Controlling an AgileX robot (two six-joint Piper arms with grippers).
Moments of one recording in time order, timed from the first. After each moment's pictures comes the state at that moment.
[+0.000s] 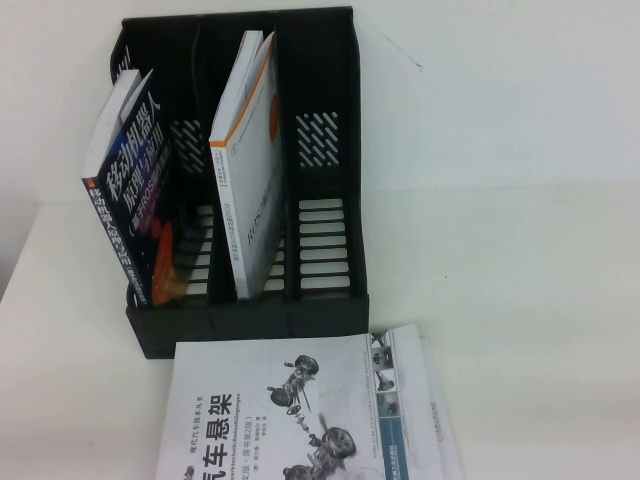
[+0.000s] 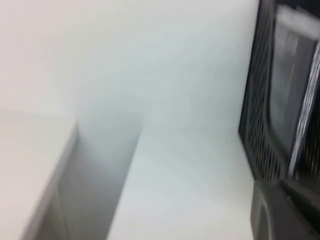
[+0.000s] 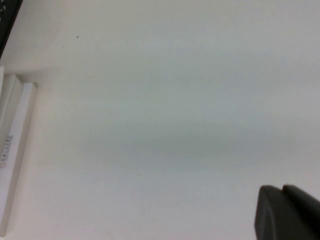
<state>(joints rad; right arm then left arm) 0.55 0.39 -0.39 -0.50 0.84 0.68 0.09 0.13 -0.07 0.03 0.12 -0.16</state>
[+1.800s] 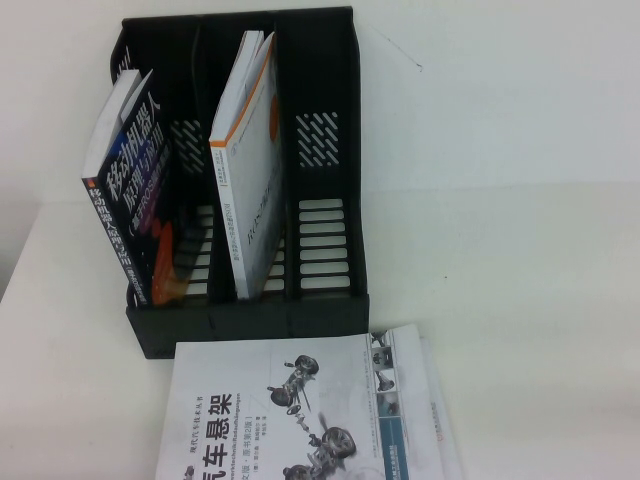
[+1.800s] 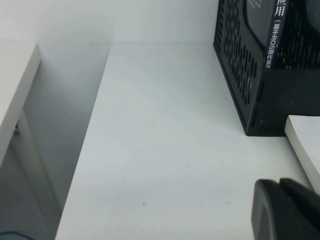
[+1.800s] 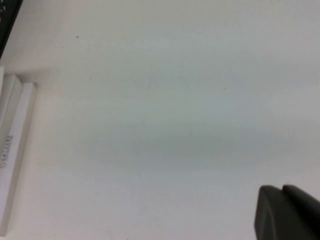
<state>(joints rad) 0.55 0.39 -0.39 -0.50 0.85 0.68 0.01 -0.01 0.02 -0.02 0.35 -0.08</state>
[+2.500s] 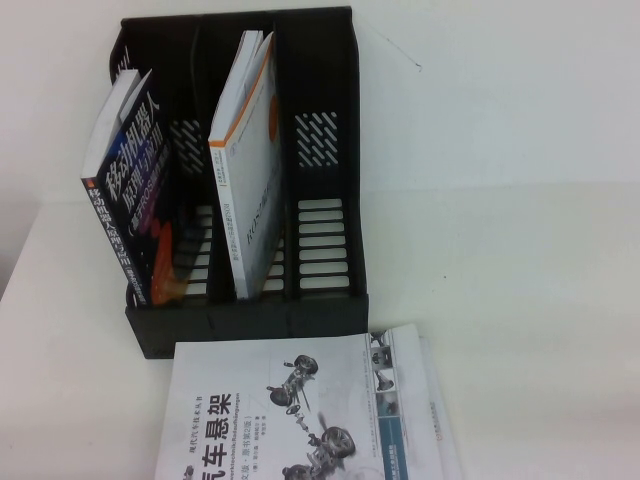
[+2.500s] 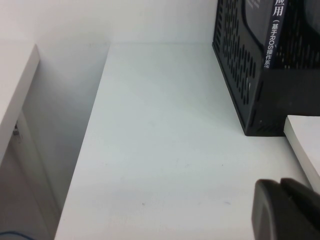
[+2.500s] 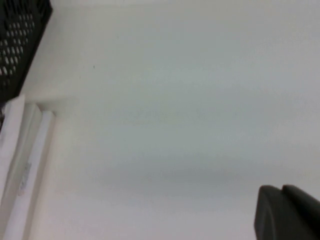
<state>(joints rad) 0.52 0.31 -0.34 -0.50 0.76 0.68 0.01 -0.01 0.02 -0.02 0.35 -0.08</state>
